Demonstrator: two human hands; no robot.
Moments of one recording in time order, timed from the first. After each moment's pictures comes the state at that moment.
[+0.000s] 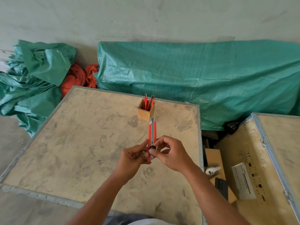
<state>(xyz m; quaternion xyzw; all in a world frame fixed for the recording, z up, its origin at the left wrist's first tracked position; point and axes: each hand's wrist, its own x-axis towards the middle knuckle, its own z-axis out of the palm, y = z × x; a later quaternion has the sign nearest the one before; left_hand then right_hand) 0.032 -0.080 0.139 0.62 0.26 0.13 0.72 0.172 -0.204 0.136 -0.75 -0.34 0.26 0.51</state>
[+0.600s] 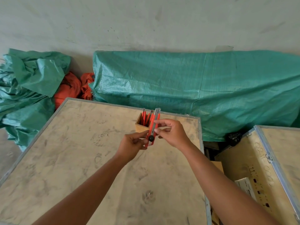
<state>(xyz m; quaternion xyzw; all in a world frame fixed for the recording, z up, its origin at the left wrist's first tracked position) 0.140 0.018 0.125 0.69 0.28 0.12 0.65 0.290 -0.112 0.144 -0.75 -0.31 0.23 0.53</state>
